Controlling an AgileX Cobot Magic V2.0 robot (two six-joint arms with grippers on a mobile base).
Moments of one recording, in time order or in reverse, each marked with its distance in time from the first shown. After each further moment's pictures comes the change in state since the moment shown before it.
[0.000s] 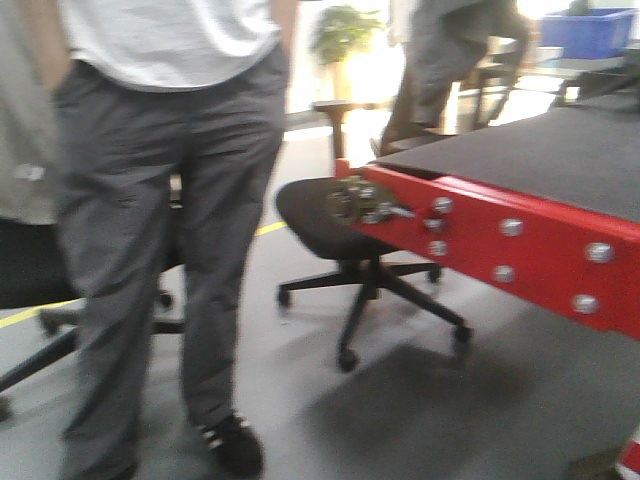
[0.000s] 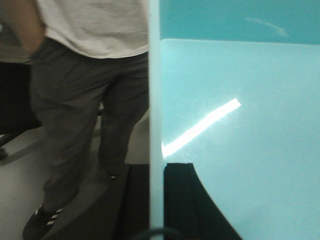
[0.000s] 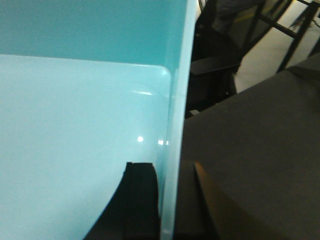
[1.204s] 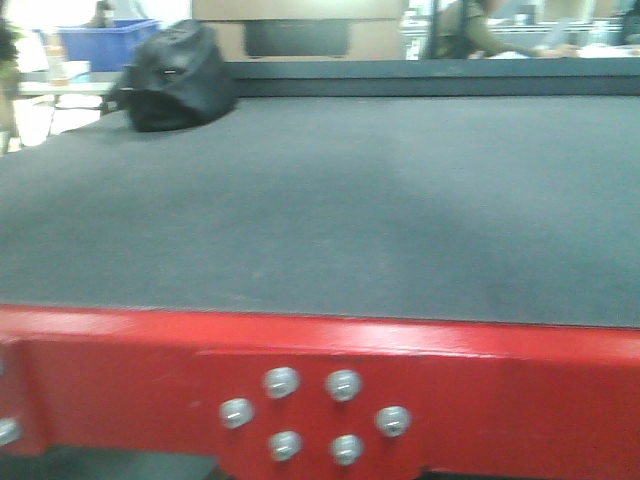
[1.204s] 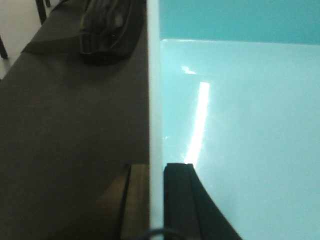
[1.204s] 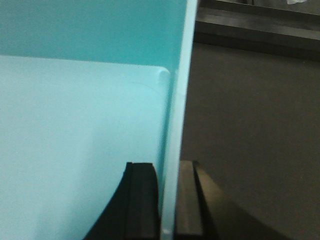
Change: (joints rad) left arm 0.000 0.000 0.000 -0.002 0.000 0.000; right arm 0.000 0.000 0.000 -0.001 0.000 0.000
